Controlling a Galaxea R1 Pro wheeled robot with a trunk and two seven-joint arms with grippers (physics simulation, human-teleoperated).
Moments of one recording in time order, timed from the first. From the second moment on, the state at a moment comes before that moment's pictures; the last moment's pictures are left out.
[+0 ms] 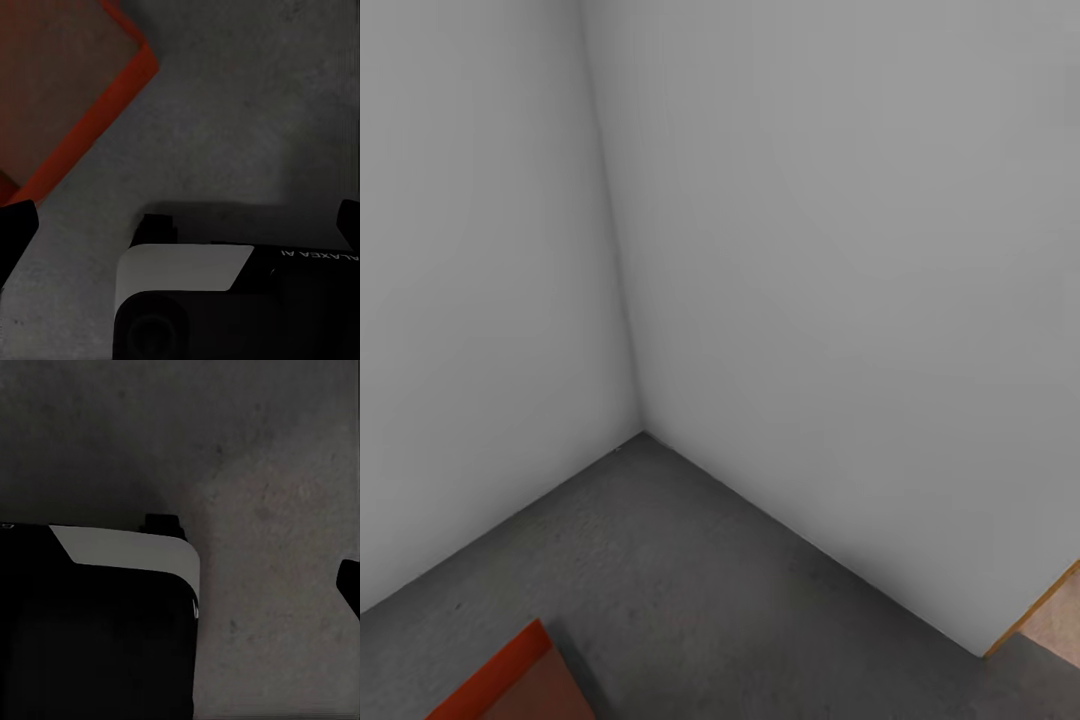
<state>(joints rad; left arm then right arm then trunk) -0.42 -0.04 0.00 0.00 0.06 0.06 0.08 -0.27 0.05 0.57 0.02 -0.46 -0.05 -0.16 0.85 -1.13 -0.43</state>
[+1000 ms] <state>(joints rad) -0.42 -0.04 0.00 0.00 0.06 0.06 0.08 -0.27 0.05 0.57 0.02 -0.46 -0.05 -0.16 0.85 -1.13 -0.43</state>
